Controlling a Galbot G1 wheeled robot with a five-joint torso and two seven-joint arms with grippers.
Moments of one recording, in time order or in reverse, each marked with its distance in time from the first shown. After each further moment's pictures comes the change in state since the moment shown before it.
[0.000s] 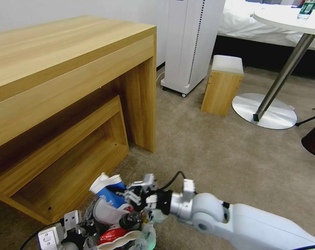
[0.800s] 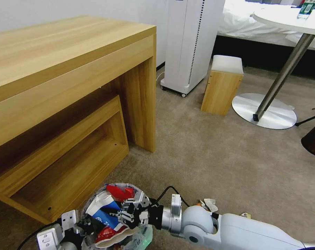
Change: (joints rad) left arm 0.012 -0.014 0.025 0.028 0.088 -0.038 0.018; right arm -0.023 0.009 -0.047 -0.063 -0.058 0.010 -0.006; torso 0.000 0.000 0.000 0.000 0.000
